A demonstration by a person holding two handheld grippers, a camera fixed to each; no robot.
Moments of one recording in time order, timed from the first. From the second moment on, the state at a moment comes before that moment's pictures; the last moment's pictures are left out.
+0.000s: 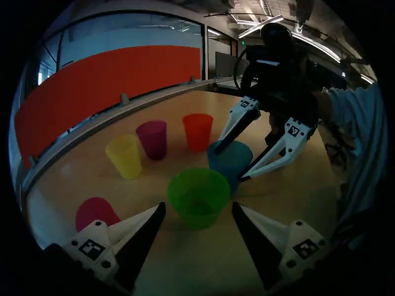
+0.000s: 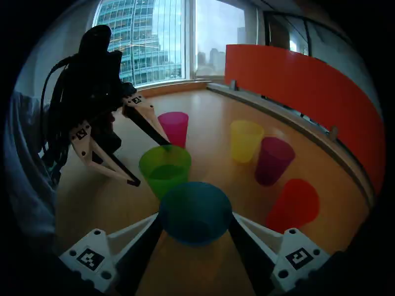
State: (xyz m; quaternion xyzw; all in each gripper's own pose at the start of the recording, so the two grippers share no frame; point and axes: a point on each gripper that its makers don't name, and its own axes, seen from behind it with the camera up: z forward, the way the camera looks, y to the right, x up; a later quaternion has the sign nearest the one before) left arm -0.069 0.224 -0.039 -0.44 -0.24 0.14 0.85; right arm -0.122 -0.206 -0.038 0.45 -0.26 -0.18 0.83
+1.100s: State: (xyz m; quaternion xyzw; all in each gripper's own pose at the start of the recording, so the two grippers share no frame) left arm -0.056 0.178 -0.059 -0.39 -0.24 0.11 0.88; right arm -0.104 -0.144 -0.067 0.40 -0.25 -0.16 0.87
